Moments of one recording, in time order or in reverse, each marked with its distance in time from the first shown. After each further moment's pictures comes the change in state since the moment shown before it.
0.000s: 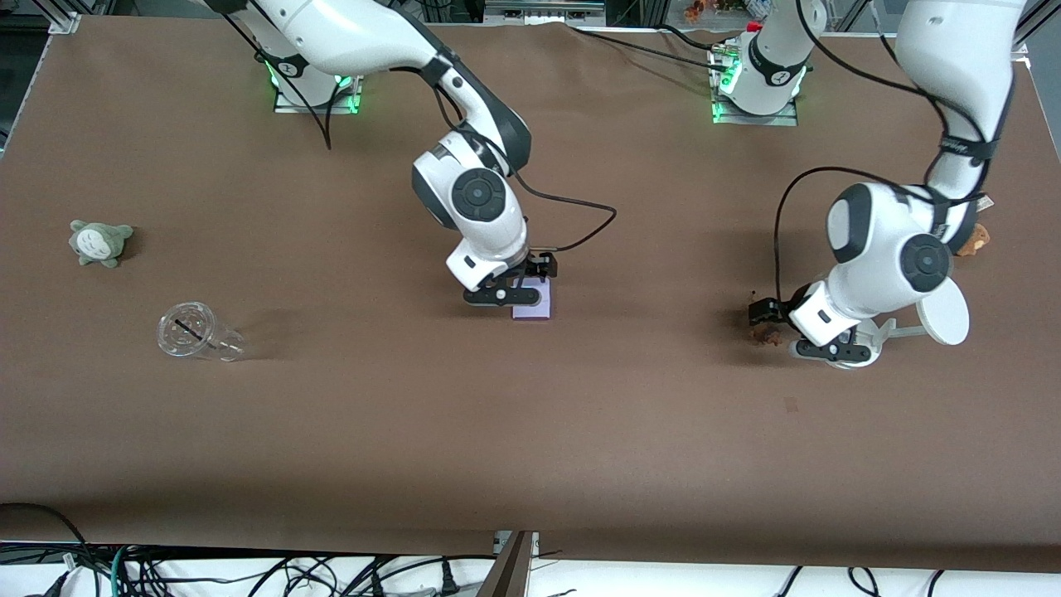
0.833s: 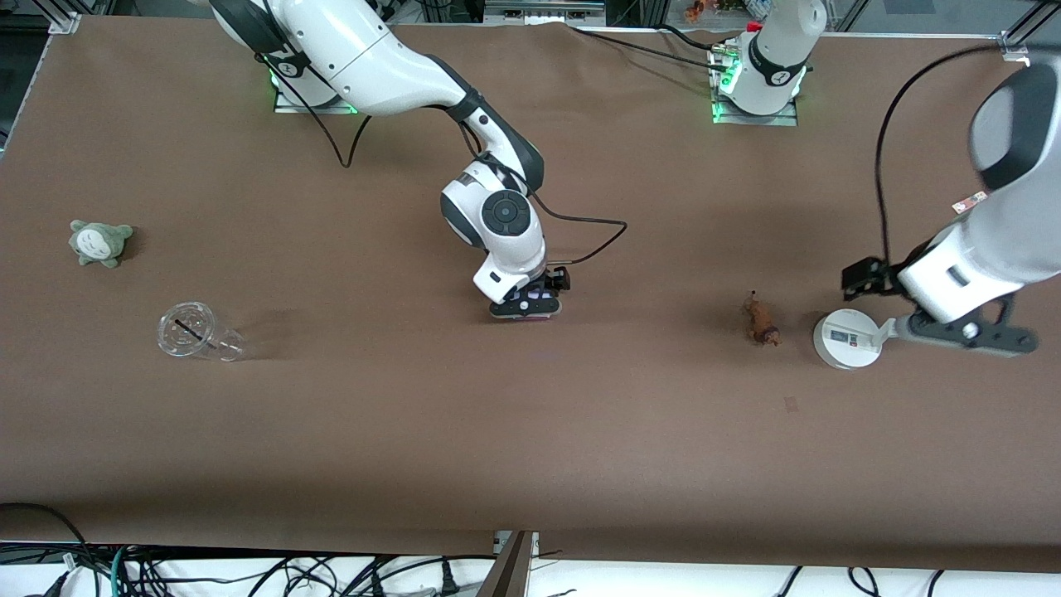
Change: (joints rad) left arm -0.015 -0.088 -0.017 0.579 0.186 -0.660 0.000; right arm 0.035 0.146 -0.004 0.037 -0.079 0.160 -0.001
